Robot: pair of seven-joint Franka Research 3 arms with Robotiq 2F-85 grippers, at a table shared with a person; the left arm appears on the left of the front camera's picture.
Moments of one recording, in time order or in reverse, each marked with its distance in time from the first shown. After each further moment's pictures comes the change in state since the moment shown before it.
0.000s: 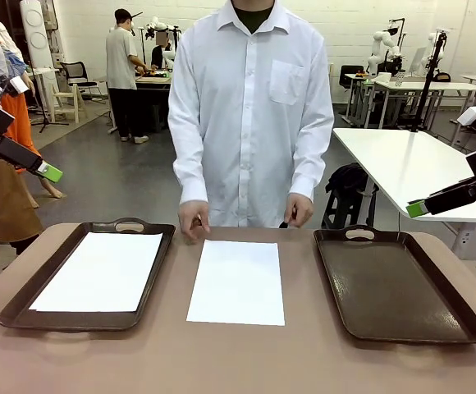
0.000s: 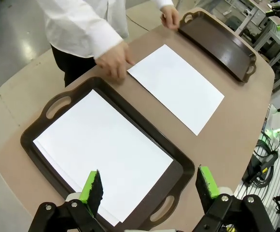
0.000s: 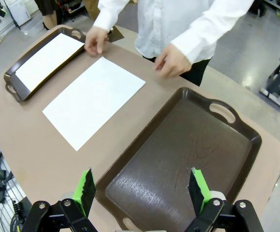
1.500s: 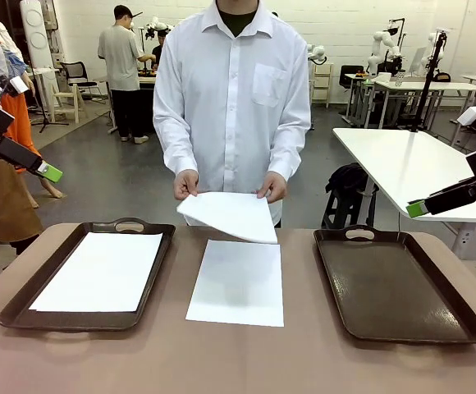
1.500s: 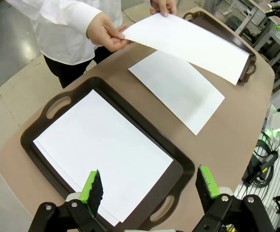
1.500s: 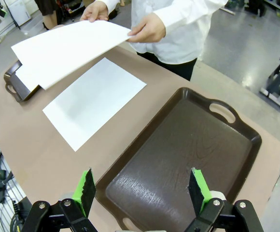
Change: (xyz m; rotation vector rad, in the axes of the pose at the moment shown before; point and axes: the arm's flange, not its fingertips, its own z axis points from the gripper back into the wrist) left arm 0.000 0.000 0.000 0.000 0.000 -0.001; right arm 0.000 0.000 0.000 0.000 0.000 0.000
